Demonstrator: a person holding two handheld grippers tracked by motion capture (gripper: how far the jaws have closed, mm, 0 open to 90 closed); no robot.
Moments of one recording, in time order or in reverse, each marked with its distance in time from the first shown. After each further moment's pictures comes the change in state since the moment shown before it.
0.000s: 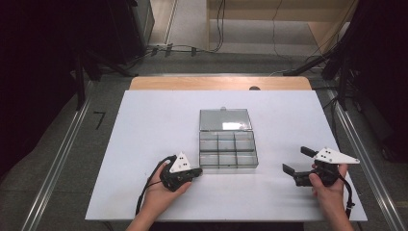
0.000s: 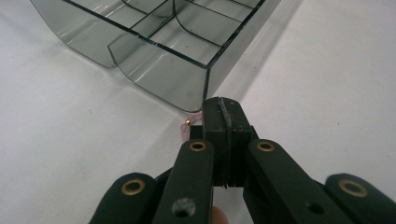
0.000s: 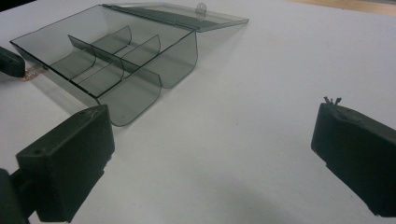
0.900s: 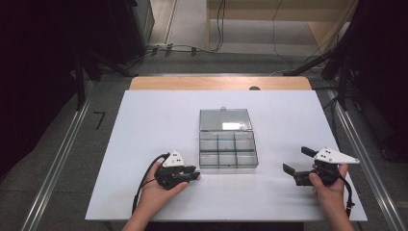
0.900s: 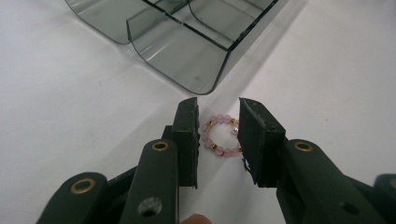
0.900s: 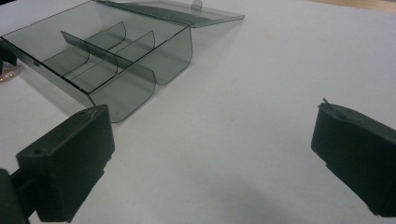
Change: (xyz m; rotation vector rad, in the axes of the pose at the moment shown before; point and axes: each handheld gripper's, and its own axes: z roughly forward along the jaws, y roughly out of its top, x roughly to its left) left arm 0.008 -0.003 -0.009 0.032 -0.019 -0.106; right arm -0.002 -0.002 0.001 0.010 -0.014 -0.001
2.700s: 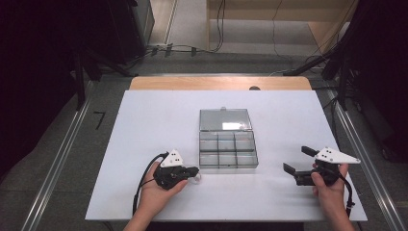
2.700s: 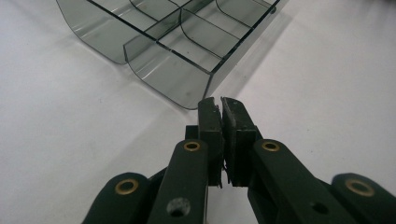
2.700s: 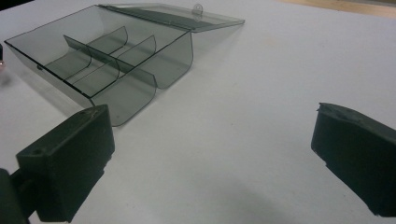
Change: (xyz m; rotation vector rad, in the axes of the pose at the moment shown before) left arm -0.004 0.007 -0.012 -0.052 -0.031 0.005; right arm -0.001 0.001 -0.001 -0.017 0.007 -0.002
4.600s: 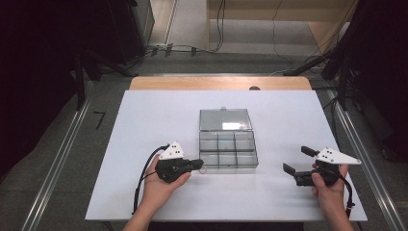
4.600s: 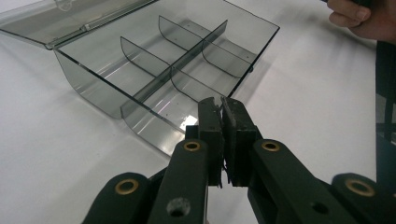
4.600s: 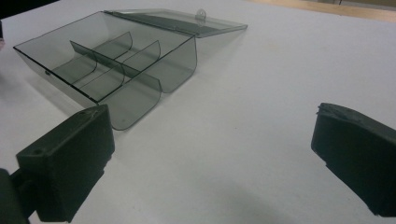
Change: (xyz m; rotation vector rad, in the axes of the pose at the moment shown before) left arm 0.001 0.026 -0.003 -0.095 -0.051 -0.011; right arm 0.002 0.000 -0.002 -0.016 0.009 0.007
